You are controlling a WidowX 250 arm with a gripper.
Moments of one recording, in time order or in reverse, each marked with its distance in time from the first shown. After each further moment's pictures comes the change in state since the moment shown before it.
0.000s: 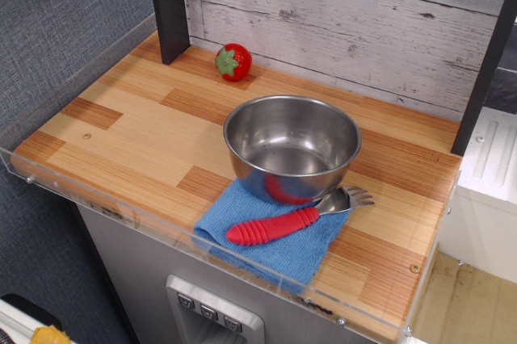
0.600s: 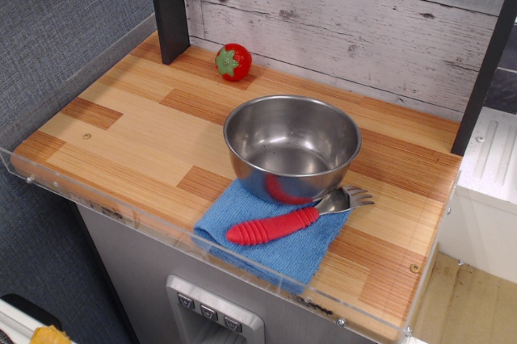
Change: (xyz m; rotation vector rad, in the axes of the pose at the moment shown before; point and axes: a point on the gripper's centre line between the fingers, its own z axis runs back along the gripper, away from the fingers) arm 0.010 0.005 -0.002 -0.012 0.018 0.025
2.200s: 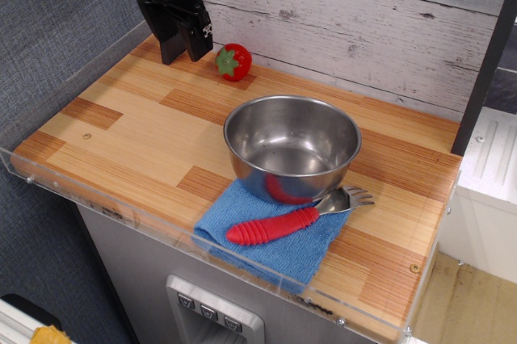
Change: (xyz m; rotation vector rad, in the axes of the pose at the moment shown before) arm -0.041 0.028 -0.076 -0.008 0.035 -0.115
